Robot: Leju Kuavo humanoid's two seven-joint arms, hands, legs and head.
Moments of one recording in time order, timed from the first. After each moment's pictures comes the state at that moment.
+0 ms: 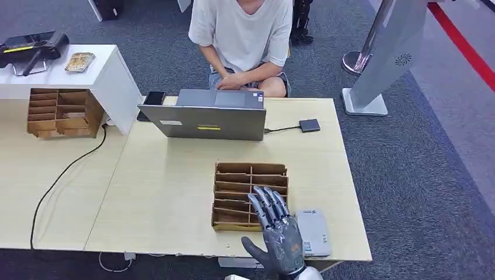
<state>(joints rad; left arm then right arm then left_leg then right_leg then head) -0.17 -0.26 -0.34 0.00 1.54 0.55 -0.06 0.00 -0.01 0.68 -1.38 1.17 -0.67 -0.11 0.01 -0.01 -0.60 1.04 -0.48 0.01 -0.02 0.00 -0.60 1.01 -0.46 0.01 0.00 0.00</state>
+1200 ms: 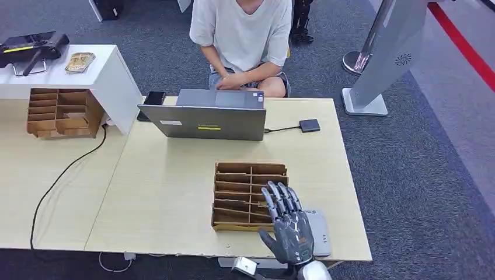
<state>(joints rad) -0.17 -0.26 -0.34 0.00 1.54 0.55 -0.06 -0.04 -0.03 0.64 -1.29 1.33 -0.66 0.06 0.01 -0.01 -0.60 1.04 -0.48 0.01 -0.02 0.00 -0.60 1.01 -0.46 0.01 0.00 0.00</state>
